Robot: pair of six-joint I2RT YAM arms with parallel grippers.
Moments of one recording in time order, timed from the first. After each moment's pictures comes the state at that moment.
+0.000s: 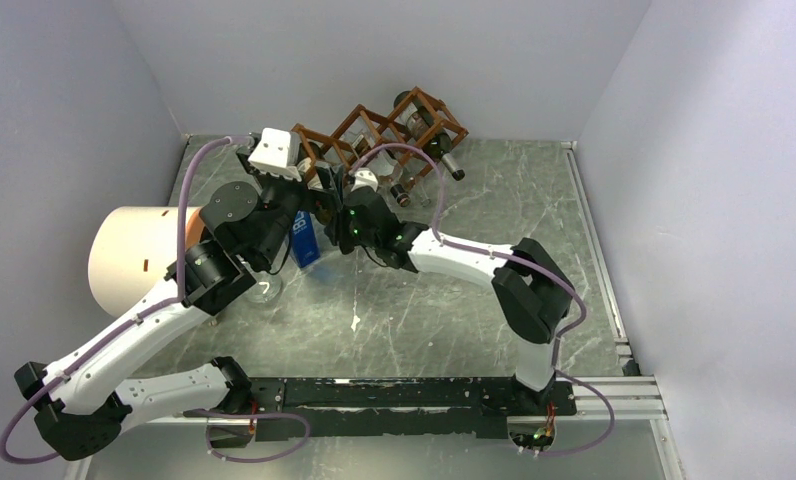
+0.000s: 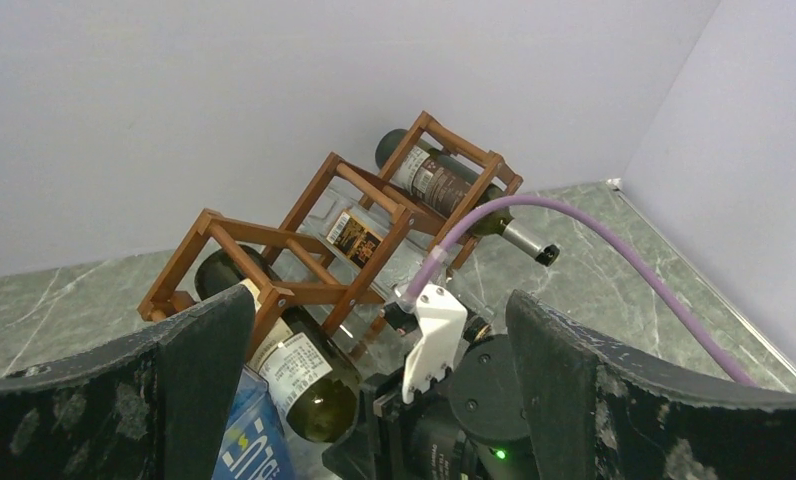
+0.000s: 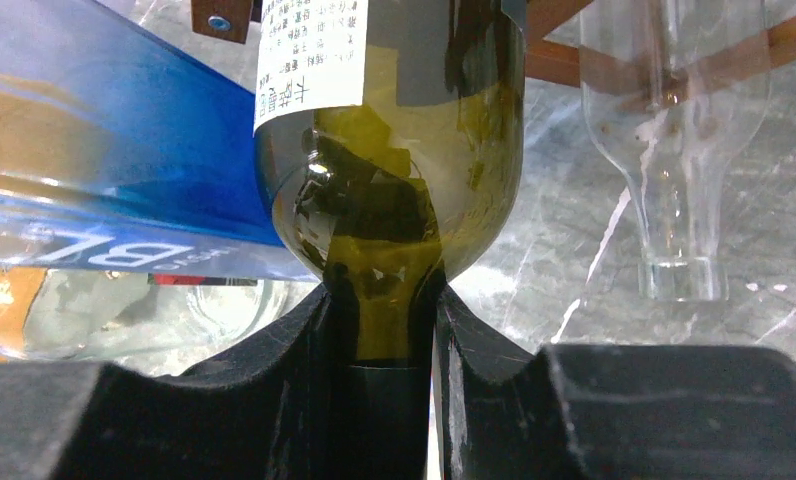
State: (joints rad) left arm -0.85 1.00 1.17 -0.06 -0.54 -0.06; right arm 0.91 1.85 1.31 0.07 0.16 0.55
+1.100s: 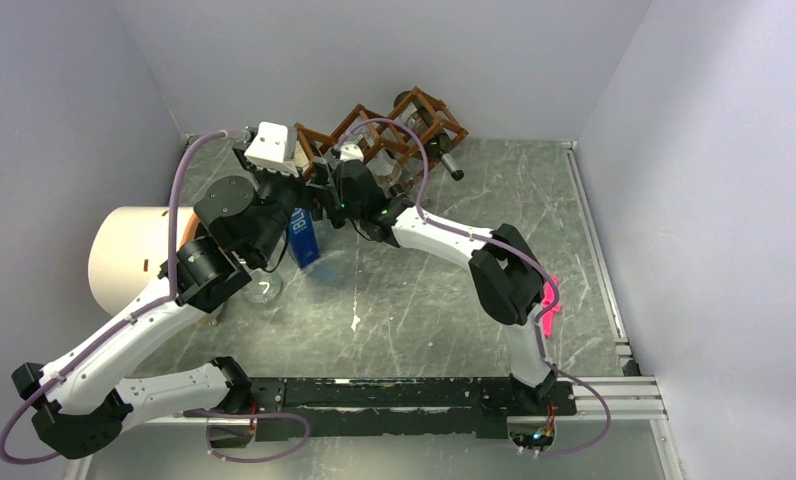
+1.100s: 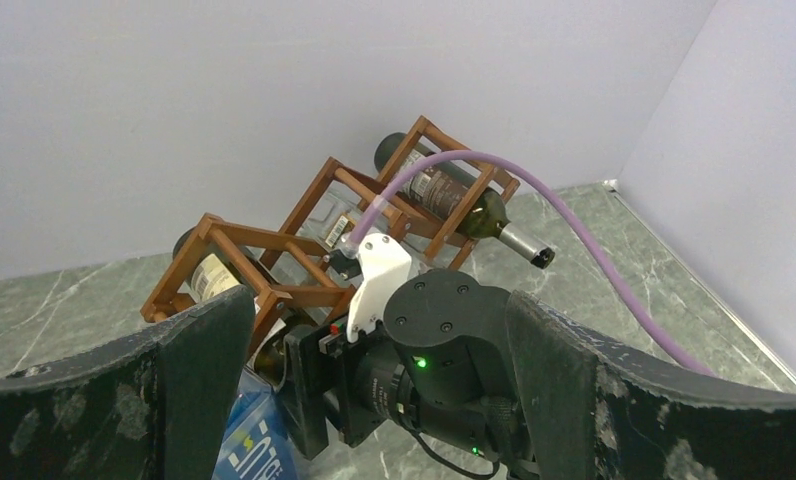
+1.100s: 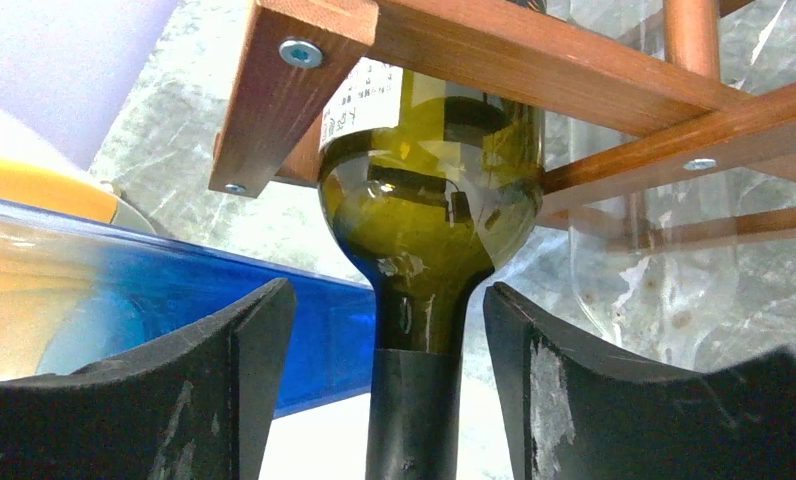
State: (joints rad) left arm -0.85 1.01 1.22 -0.12 -0.53 -0.07; right arm 0.85 2.04 1.60 0.03 0.13 0.44
